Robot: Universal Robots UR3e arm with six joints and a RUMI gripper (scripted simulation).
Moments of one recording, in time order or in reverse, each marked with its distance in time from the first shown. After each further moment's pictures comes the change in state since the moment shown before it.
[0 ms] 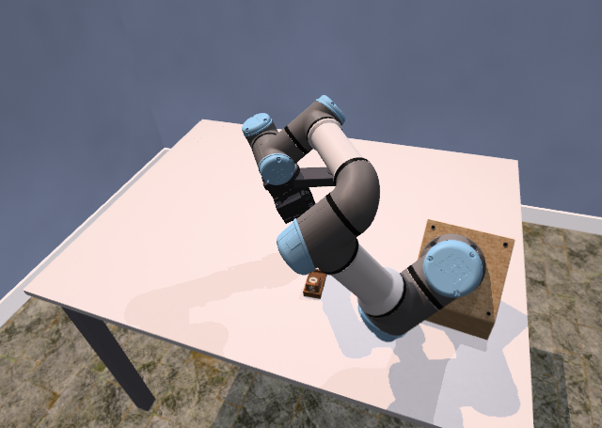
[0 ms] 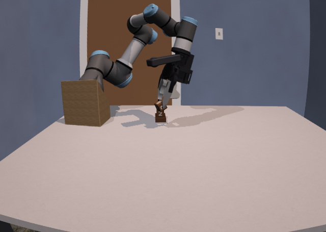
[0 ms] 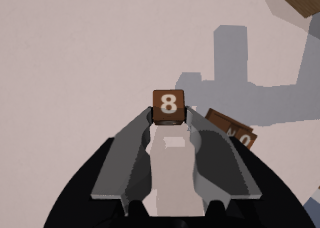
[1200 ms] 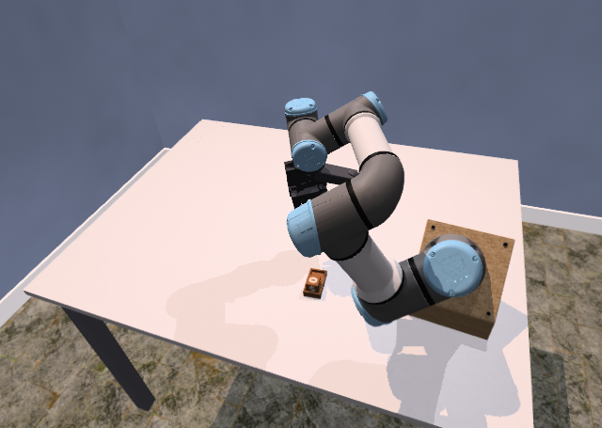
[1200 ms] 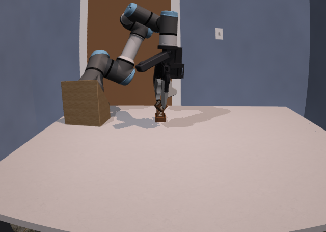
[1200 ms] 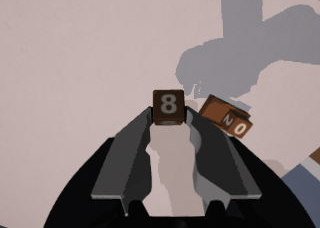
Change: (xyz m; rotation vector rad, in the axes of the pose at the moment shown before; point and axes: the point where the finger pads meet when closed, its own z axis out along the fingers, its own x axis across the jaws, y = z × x) arm 0.000 -0.002 0.000 -0.271 -0.001 -0.002
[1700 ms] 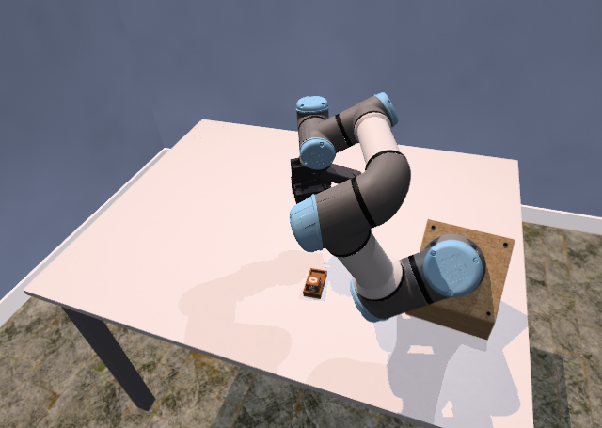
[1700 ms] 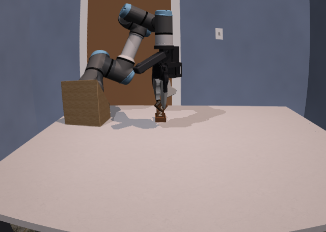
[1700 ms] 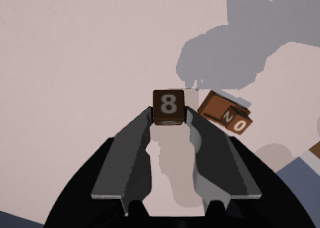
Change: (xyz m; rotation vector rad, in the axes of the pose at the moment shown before) arm 0.000 0.000 0.000 -0.069 -0.006 -0.002
